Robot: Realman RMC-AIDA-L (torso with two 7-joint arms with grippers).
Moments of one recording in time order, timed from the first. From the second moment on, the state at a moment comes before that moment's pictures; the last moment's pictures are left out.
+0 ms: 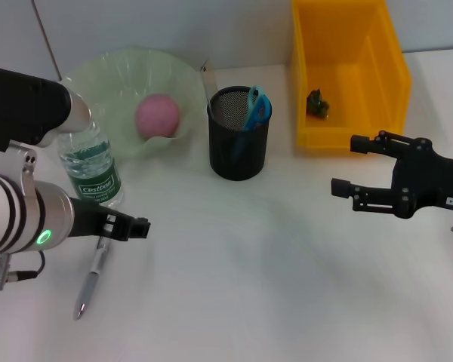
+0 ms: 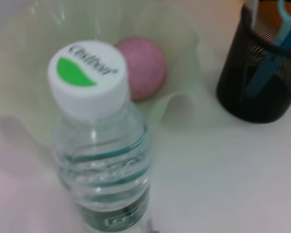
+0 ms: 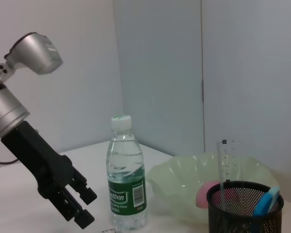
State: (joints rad) left arm -0.27 -2.07 1.86 1.72 -0.32 -1.22 -0.05; right arm 0.29 2.07 -0.81 -0.84 -1.73 -1.55 1.23
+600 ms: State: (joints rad) left arm -0.38 -2.07 1.82 1.56 -0.33 -1.25 -0.11; right arm 0.31 2.07 -0.81 -0.83 -1.75 -1.53 1.23
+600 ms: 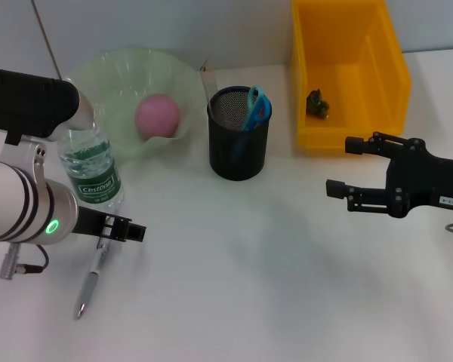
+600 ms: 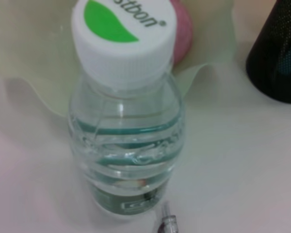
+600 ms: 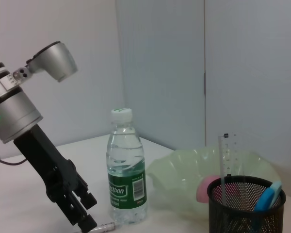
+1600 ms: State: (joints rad) left arm -0.50 -2.07 1.76 1.39 -0.36 -1.28 -0.10; right arm 0.32 2.08 -0.82 -0.82 -1.75 -1.52 1.23
